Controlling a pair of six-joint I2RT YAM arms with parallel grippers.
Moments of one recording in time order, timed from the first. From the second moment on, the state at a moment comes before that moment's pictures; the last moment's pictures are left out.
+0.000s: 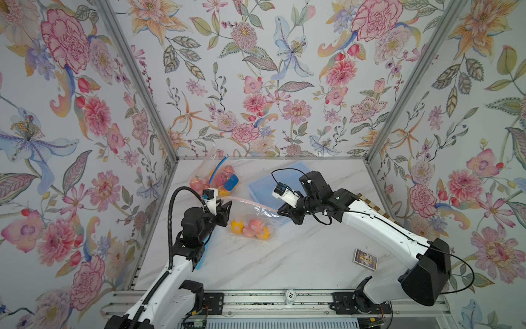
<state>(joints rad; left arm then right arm) -0.21 0.86 0.43 0.20 0.23 -0.15 0.72 1.45 1.29 -0.68 -0.40 -0.33</state>
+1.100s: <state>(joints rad) -0.32 1.44 1.36 -0.94 0.63 0.57 0.74 1.48 1.34 -0.70 -0.38 -0.36</state>
